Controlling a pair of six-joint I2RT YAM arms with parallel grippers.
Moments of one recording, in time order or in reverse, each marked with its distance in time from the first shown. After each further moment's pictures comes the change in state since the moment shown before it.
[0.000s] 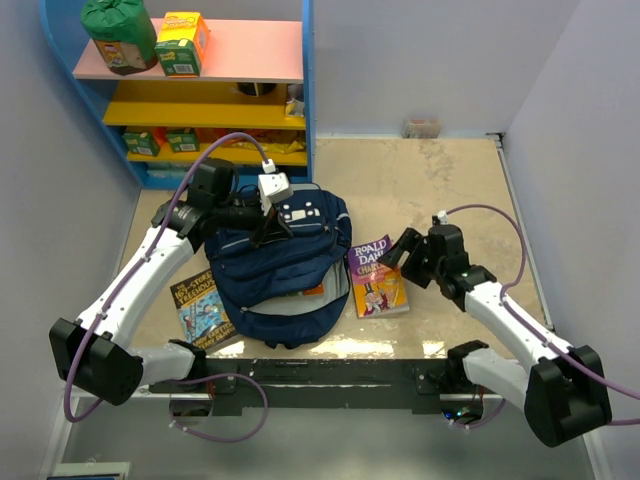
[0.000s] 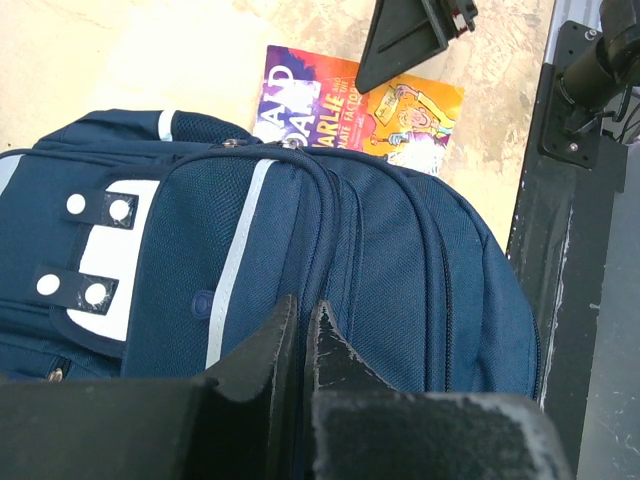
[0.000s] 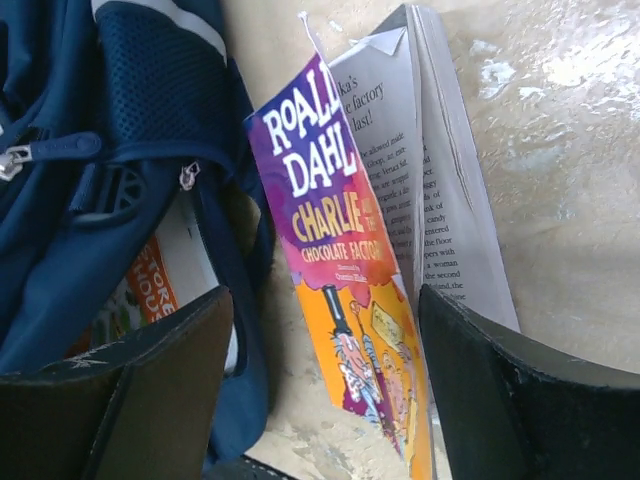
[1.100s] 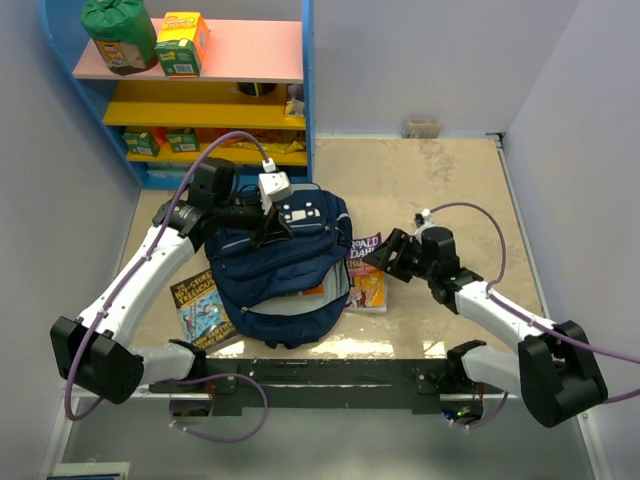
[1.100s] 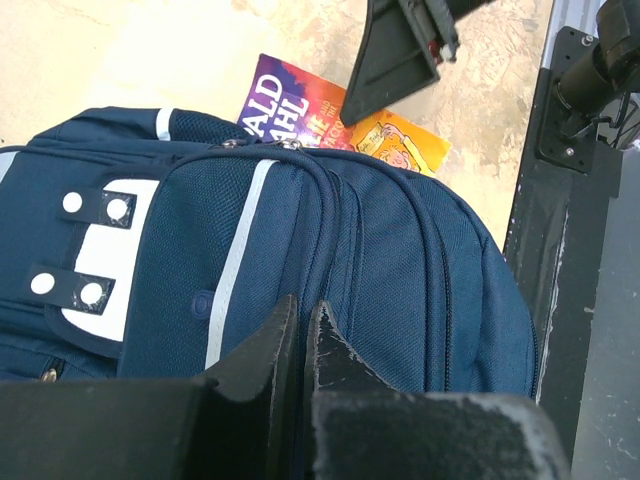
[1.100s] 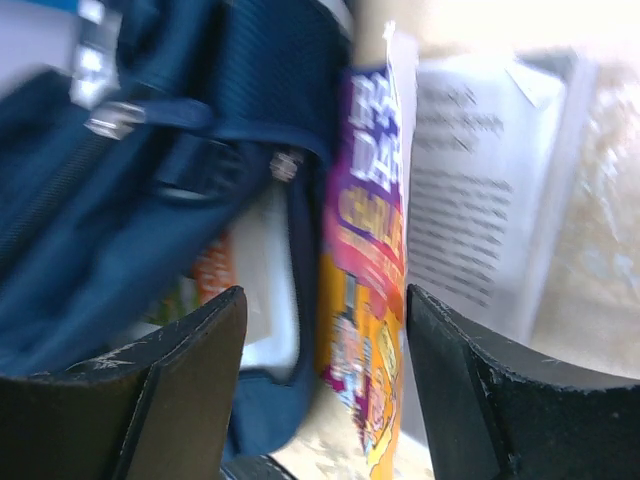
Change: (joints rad) left arm 0.000 0.008 -0.001 0.006 0.002 -0.019; right arm 0.042 0.082 -0.077 0.359 -0.158 -0.006
